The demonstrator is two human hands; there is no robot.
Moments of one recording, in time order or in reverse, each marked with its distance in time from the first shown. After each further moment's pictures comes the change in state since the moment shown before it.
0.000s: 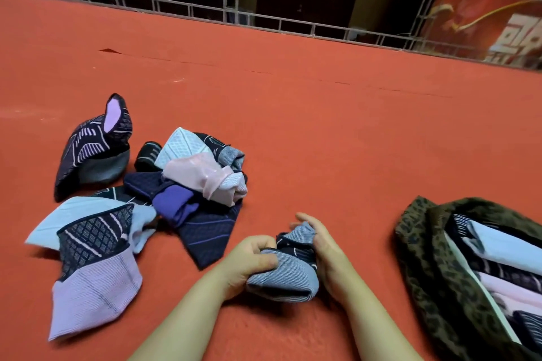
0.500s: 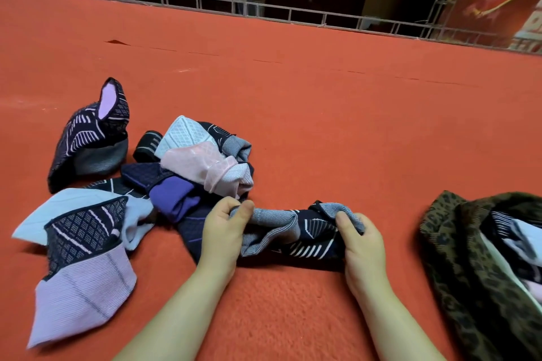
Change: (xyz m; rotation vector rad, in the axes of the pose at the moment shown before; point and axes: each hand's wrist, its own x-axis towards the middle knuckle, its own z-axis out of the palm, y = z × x) left_hand 0.030 -0.004 -0.028 0.089 0.823 0.298; right_hand 0.024 0.007 -0.016 -0.046 0.575 -0.176
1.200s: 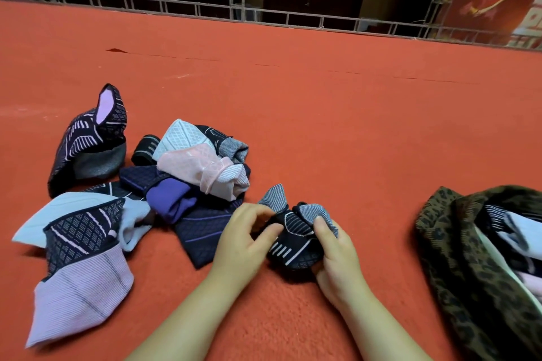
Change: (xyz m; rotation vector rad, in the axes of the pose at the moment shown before) left_hand -0.025 0.005 0.011 0.420 -0.266 0.432; right_hand -0.024 -0.001 0.027 0.379 -0.237 0.226
